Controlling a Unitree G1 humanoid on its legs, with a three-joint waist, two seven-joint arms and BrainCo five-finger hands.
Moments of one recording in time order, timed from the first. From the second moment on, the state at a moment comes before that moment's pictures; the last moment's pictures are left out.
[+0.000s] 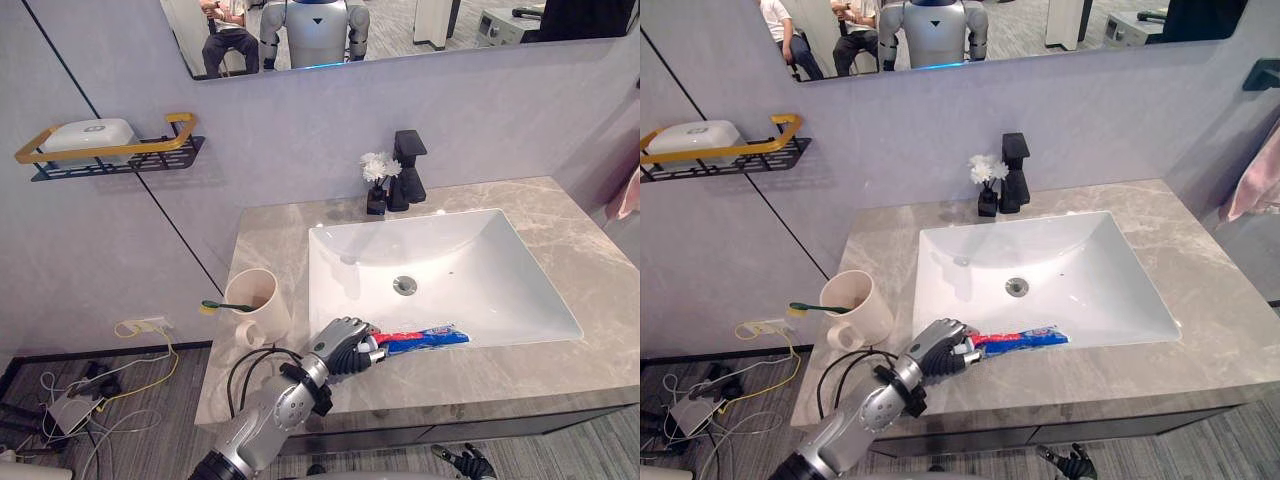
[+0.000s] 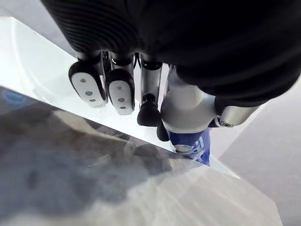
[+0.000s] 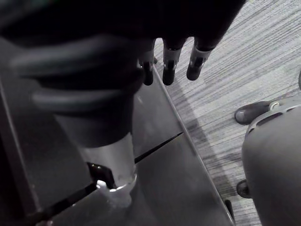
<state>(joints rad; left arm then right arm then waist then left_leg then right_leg) 0.03 0.25 -0.57 0.00 0.71 -0.20 0.02 0.14 -0.07 -0.31 1.00 0.12 -0.04 -0.04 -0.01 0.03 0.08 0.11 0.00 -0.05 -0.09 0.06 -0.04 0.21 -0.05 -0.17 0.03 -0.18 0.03</state>
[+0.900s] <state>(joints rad) 0.06 0.16 -0.46 -0.41 0.56 -0.18 0.14 0.27 -0.03 -0.26 0.73 0.16 -0.08 -0.06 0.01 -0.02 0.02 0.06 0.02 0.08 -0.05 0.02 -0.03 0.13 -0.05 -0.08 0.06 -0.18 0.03</state>
